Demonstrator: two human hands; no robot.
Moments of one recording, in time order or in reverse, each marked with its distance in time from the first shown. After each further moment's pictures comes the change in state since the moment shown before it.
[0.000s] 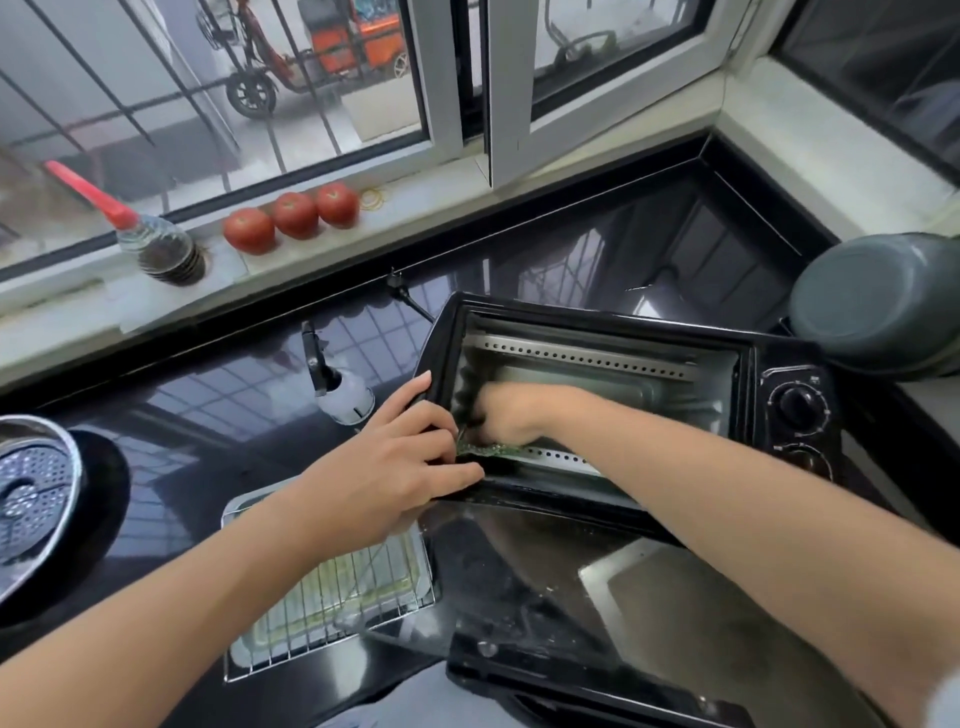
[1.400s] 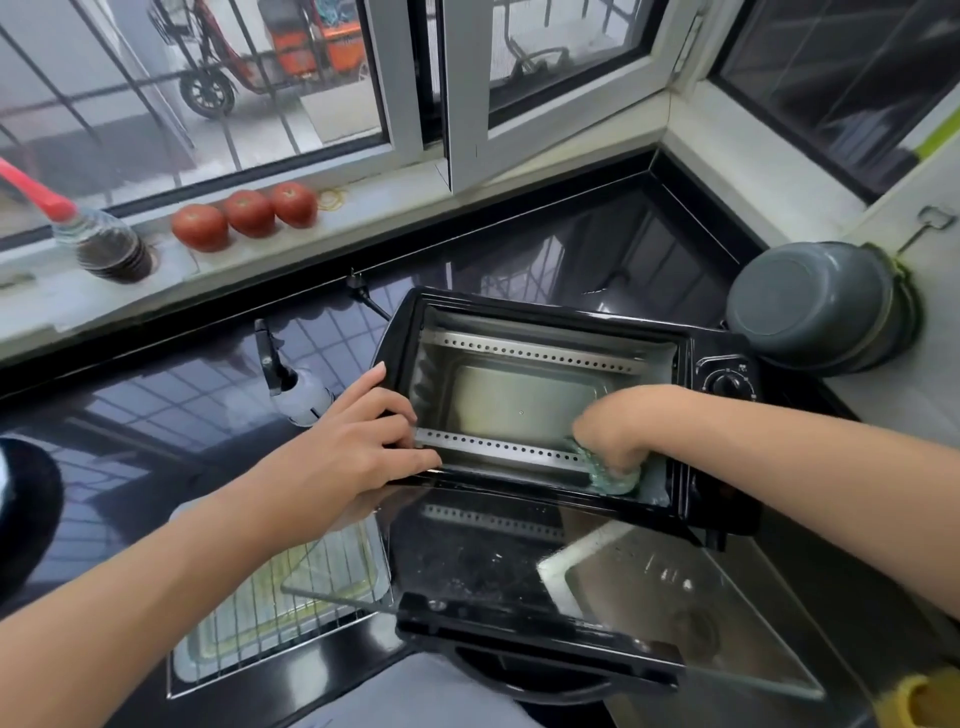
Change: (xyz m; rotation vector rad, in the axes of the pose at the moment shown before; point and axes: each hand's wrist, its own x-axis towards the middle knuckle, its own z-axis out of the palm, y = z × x) left_hand 0.002 -0.012 0.026 -0.105 0.113 -0.026; right_hand -0.087 0.087 0.006 -0.554 -0.355 0.232
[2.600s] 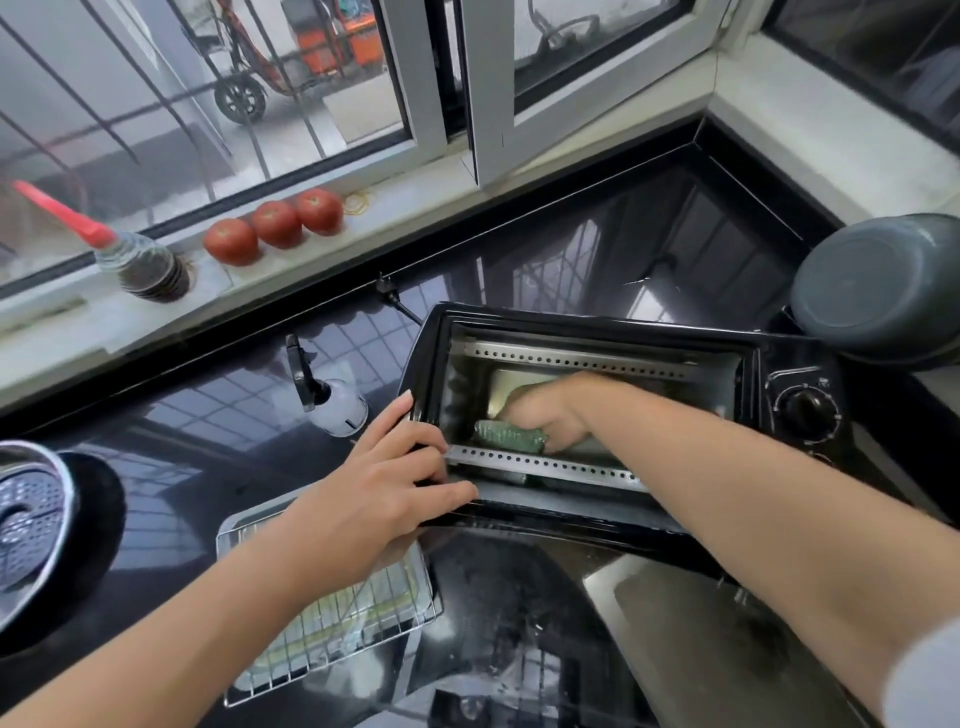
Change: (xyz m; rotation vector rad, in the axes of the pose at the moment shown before) left_hand -0.005 0.009 0.002 0.039 -0.075 -0.033; right_hand 0.093 -0.041 -0.054 1.449 -0.183 -0.133
